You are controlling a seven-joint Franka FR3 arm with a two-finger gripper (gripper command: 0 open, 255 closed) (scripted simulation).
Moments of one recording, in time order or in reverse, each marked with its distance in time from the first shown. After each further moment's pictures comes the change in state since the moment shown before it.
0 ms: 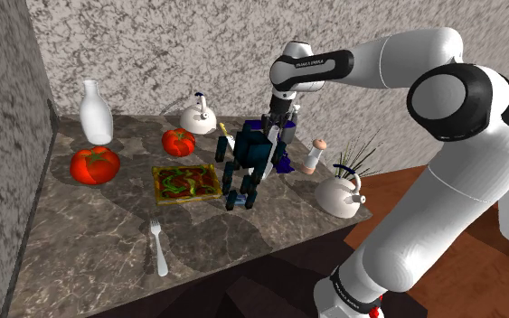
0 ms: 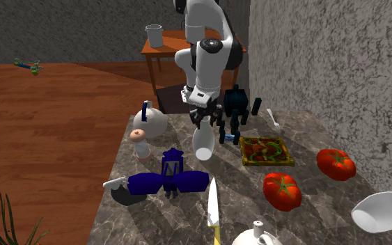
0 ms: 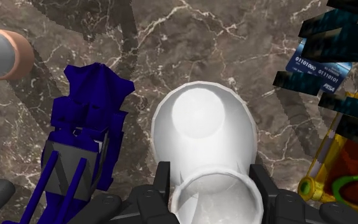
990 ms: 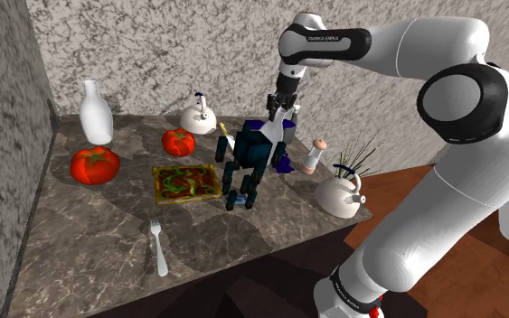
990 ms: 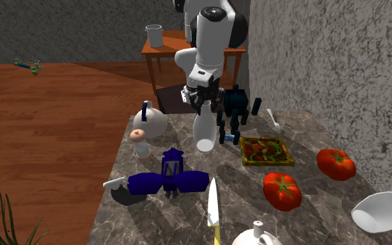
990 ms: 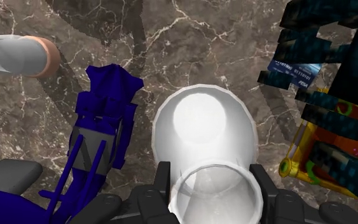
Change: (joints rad) arm 0.003 -0.045 0.002 0.150 -0.011 -0.194 0.009
